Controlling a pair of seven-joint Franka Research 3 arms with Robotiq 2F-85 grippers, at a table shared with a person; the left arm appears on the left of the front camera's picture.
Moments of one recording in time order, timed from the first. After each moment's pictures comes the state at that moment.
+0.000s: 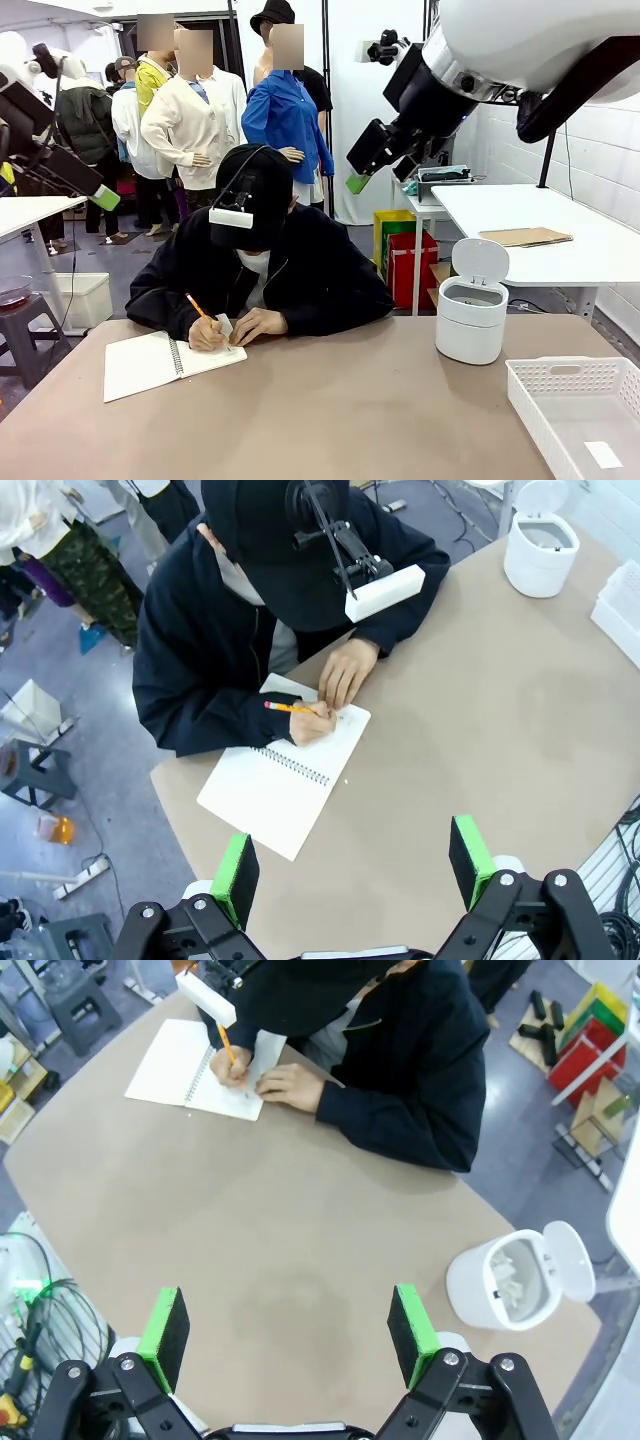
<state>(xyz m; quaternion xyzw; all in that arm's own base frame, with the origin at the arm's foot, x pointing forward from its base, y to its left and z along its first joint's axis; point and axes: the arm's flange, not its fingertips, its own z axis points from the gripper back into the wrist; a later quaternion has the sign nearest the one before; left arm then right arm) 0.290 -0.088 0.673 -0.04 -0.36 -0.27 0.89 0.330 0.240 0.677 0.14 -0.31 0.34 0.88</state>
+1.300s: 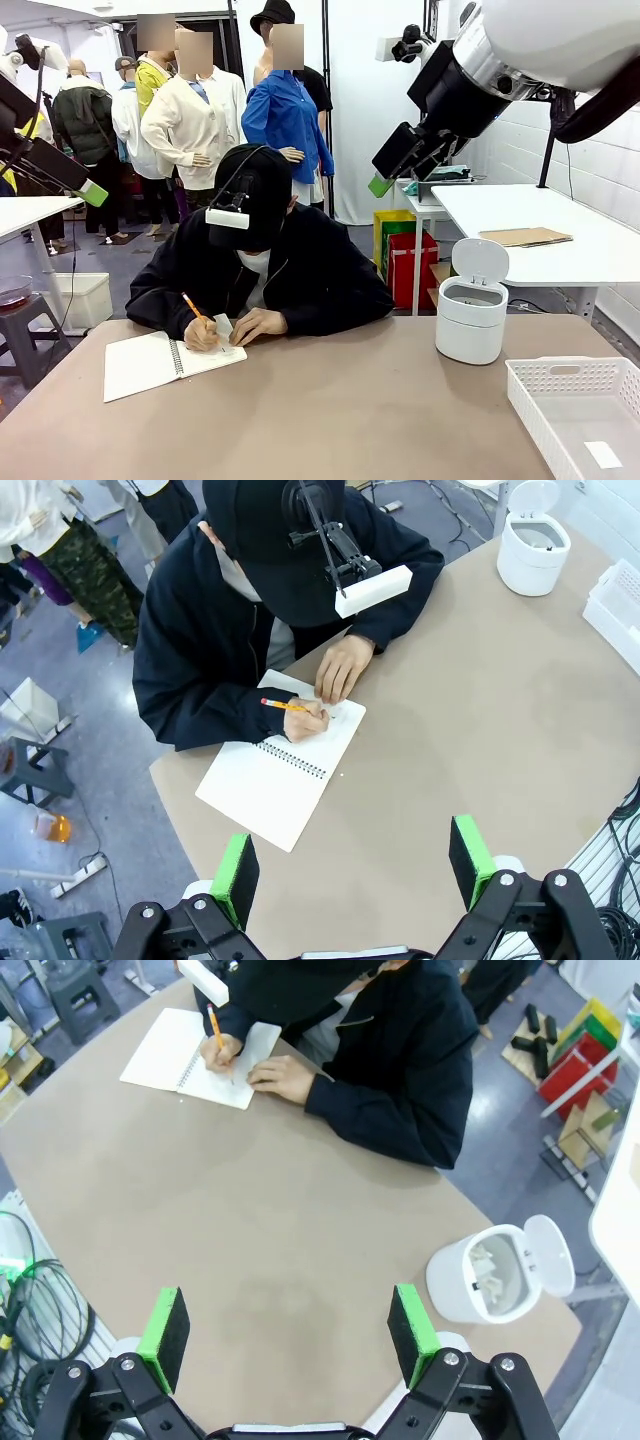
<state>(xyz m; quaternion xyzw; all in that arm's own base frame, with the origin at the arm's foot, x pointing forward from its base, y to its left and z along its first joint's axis) 0.278 -0.082 0.682 -0.05 -0.36 -0.26 0.89 0.316 0.216 0.676 0.12 -0.33 0.36 0.87</state>
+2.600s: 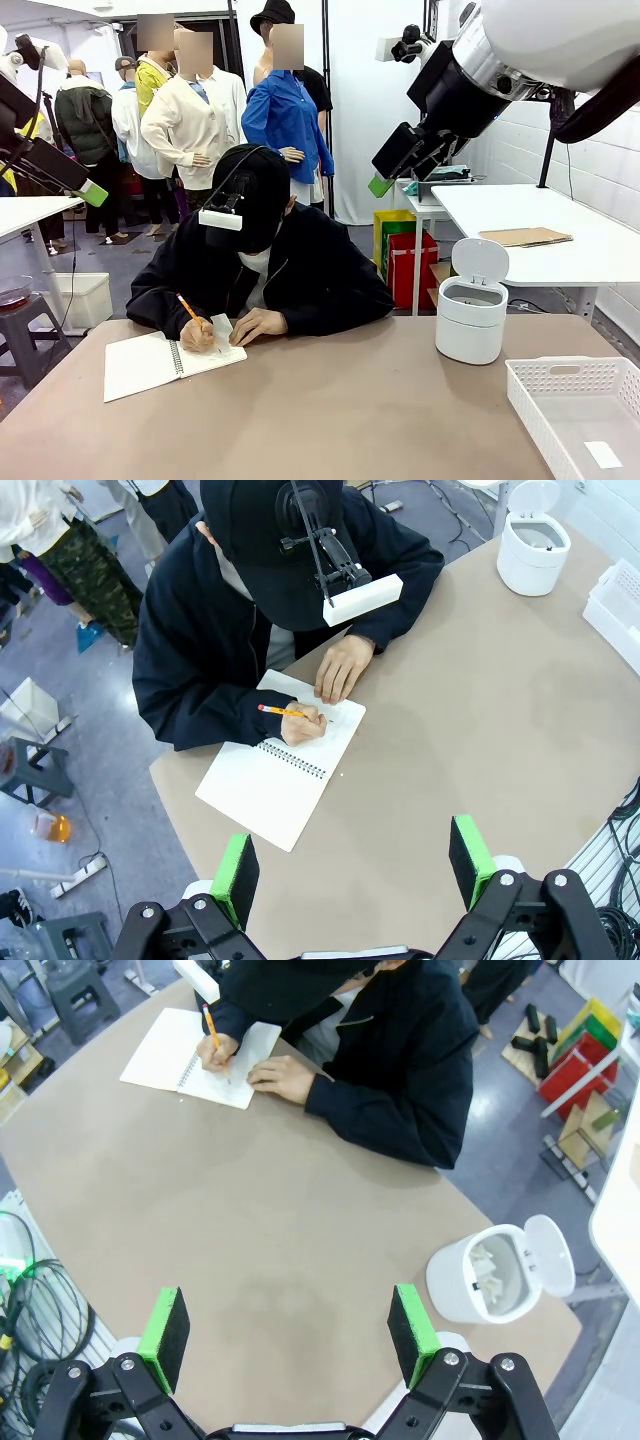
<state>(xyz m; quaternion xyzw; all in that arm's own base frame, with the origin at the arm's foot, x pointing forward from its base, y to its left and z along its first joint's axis) 0.278 -0.082 0.682 -0.05 -0.36 -0.26 0.89 0.316 0.216 0.676 0.12 -0.33 0.36 0.87</state>
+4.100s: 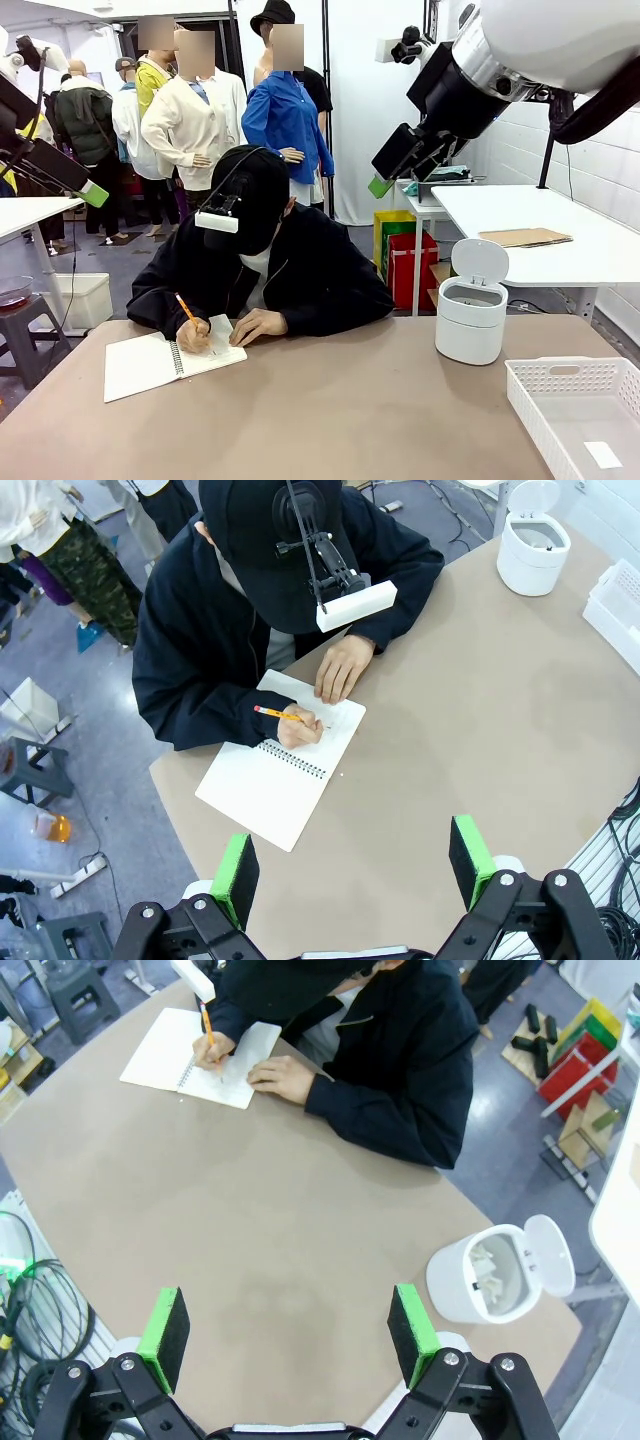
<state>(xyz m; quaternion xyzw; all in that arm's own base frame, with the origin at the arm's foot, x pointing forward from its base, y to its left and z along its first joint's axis) 0.278 -0.082 0.682 -0.05 -0.36 -0.26 0.89 0.316 0.216 0.676 0.12 -0.33 0.36 0.87</state>
